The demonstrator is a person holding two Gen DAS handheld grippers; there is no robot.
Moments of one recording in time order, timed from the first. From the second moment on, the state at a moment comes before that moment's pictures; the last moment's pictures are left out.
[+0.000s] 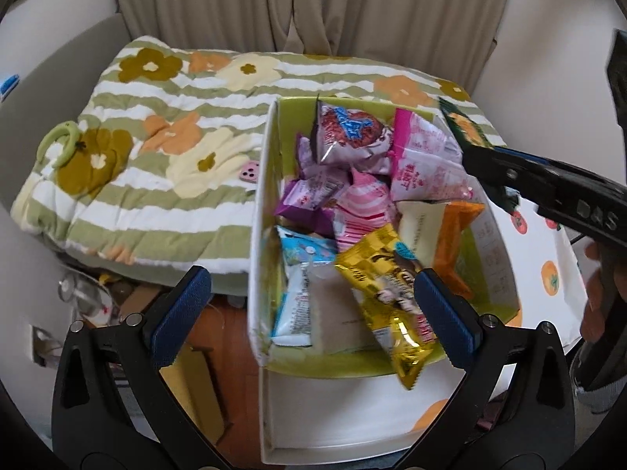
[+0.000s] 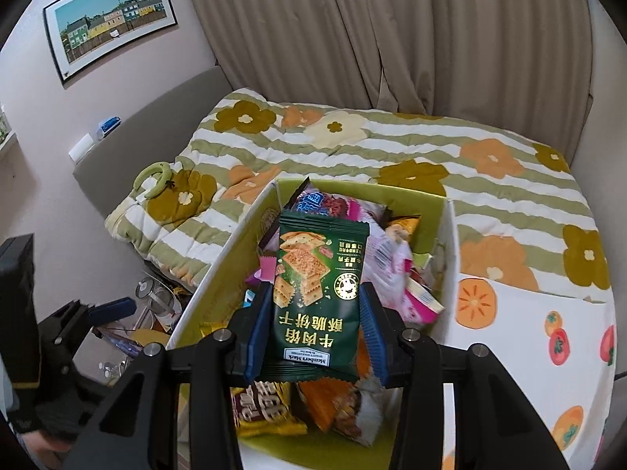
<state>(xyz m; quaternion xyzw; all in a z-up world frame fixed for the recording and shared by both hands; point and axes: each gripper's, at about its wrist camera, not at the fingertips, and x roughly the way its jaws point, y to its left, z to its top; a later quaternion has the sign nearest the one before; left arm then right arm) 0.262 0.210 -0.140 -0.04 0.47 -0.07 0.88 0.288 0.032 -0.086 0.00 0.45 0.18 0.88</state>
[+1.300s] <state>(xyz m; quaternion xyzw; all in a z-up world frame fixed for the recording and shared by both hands) 0.082 0.060 -0.011 0.00 0.30 -0.07 0.95 0.083 -0.141 0.026 0.00 0.32 0.05 0.95</state>
